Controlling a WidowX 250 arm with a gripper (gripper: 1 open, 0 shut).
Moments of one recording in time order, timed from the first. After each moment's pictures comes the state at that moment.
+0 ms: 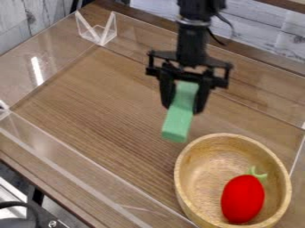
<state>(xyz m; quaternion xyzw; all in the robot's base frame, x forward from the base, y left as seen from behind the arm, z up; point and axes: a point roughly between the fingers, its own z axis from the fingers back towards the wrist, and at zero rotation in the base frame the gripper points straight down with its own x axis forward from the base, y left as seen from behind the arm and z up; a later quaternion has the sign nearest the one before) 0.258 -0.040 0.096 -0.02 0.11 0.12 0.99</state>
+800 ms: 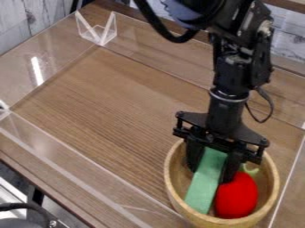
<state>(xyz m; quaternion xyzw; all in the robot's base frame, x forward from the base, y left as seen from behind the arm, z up) 0.215 -0.089 0.052 -0.01 0.11 0.04 0.99</state>
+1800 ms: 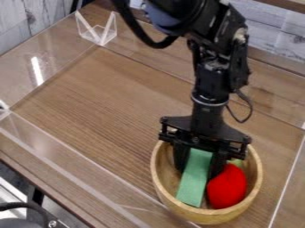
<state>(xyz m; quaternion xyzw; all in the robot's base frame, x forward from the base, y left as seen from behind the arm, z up) 0.212 -0.078 0.039 -0.02 0.11 0.12 0.99</state>
